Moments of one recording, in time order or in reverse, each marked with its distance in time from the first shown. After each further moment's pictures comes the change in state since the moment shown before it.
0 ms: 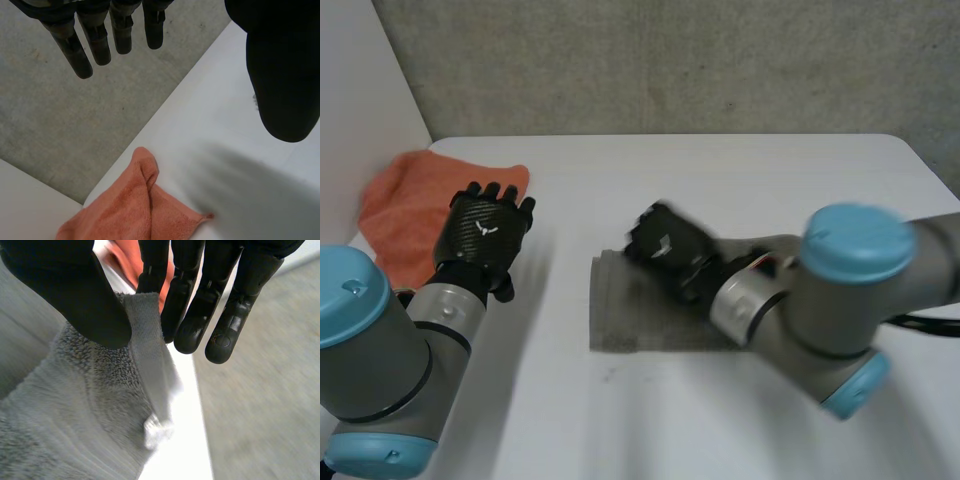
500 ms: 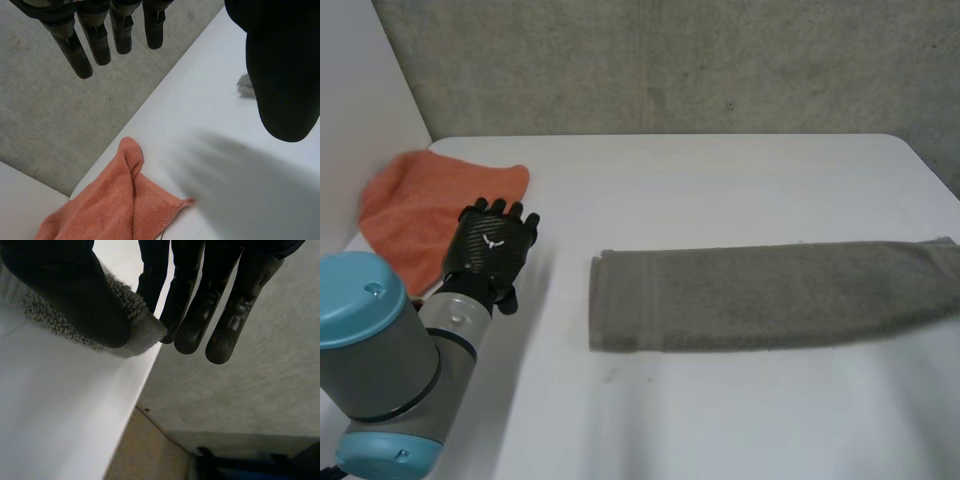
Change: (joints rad) left arm 0.005 -0.048 -0.002 -0.002 0.005 0.001; right arm -0.953 -0.031 0.024 0.174 0.232 0.041; left_hand 0.000 0.000 0.000 0.000 0.000; right_hand 0.006 0.019 0.012 0.013 0.007
